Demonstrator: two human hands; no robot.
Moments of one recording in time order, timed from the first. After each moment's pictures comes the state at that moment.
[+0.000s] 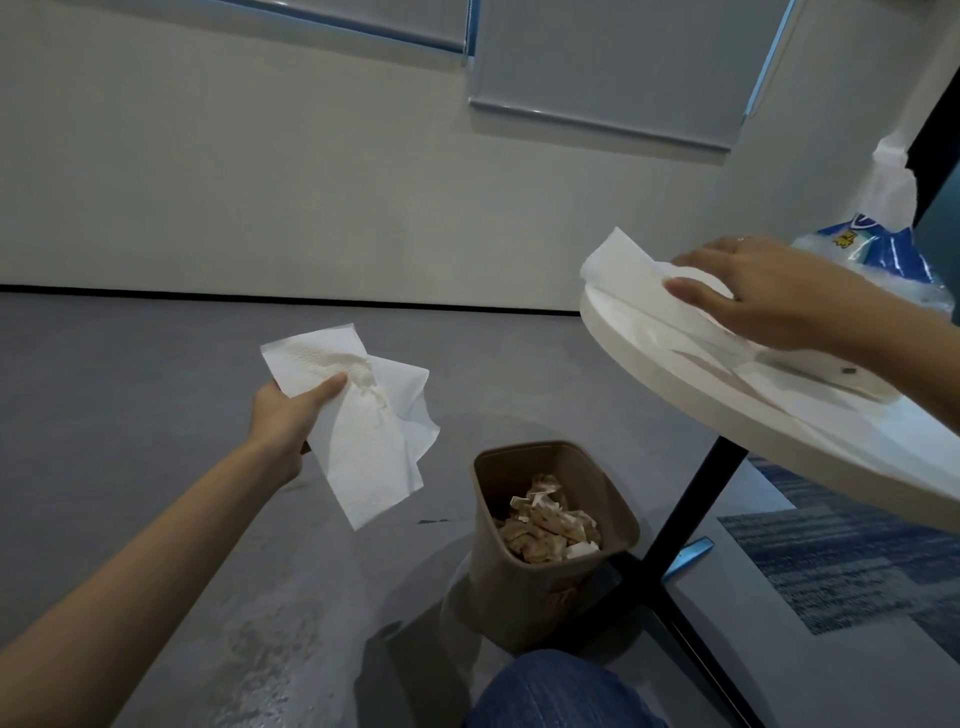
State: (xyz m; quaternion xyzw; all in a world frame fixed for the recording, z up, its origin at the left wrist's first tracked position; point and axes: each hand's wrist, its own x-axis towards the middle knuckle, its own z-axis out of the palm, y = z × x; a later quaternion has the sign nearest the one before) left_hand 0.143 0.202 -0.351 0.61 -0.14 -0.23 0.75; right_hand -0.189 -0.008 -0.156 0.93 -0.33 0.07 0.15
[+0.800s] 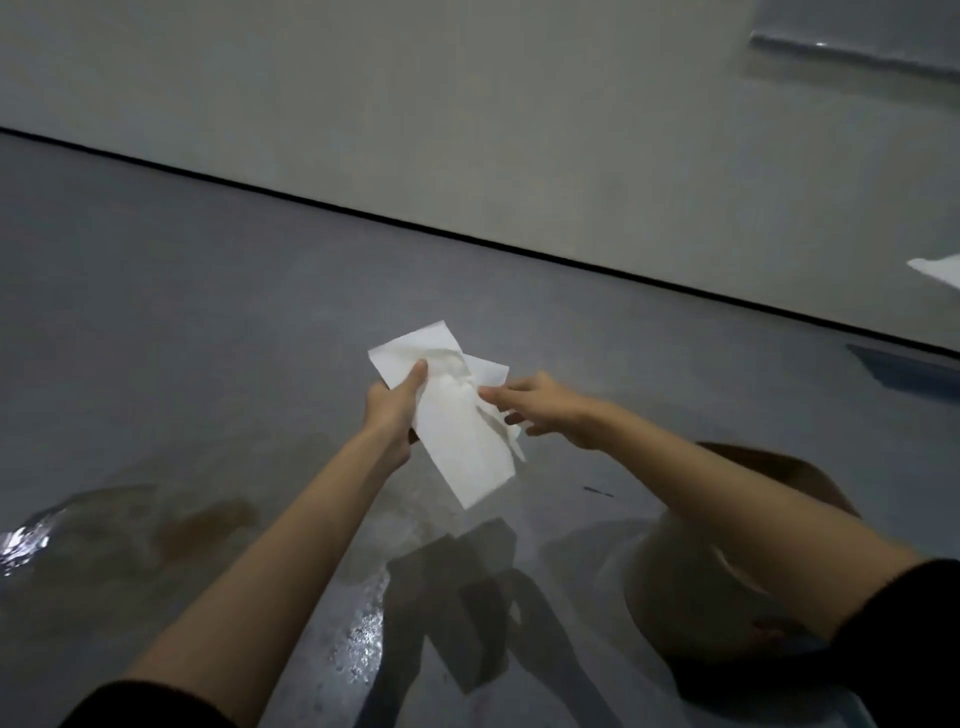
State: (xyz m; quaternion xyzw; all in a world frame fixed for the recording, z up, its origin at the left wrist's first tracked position) left_hand 0.193 0.316 -0.439 0.58 0.06 -0.20 0.79; right_hand 0.113 0.155 -0.397 0.86 -0.22 -0.11 -0.44
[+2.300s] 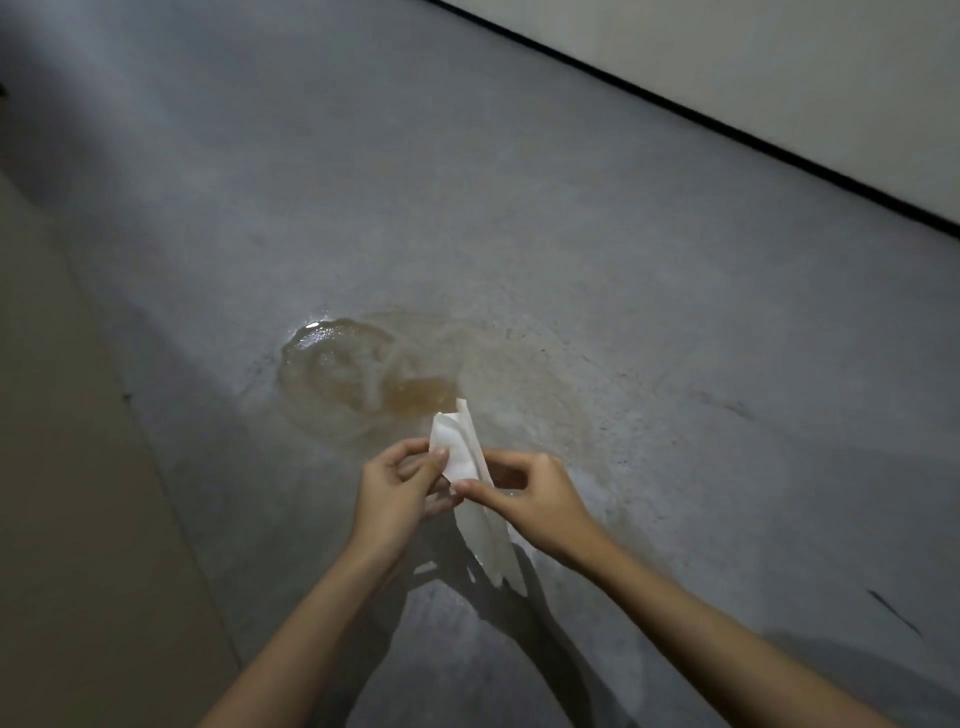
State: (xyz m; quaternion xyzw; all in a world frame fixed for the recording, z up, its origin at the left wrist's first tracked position) left_hand 0.142 0.504 -0.579 0.58 0.25 -0.04 0.78; right_hand 0.170 0.346 -0.585 0.81 0.12 -0.17 -0.55
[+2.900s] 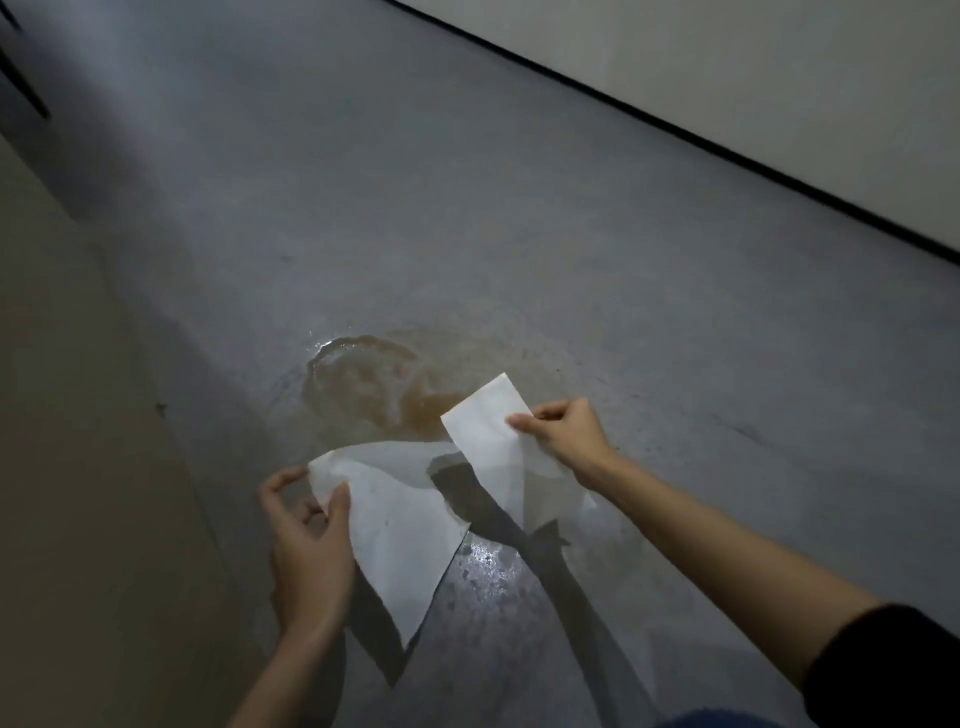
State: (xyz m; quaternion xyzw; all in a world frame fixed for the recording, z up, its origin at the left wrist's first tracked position) left_hand 0.097 0.570 -0.581 0.70 0.34 0.20 0.59; right_hand 0.248 0.350 -0.571 0.81 -0.09 -0.16 -0.56
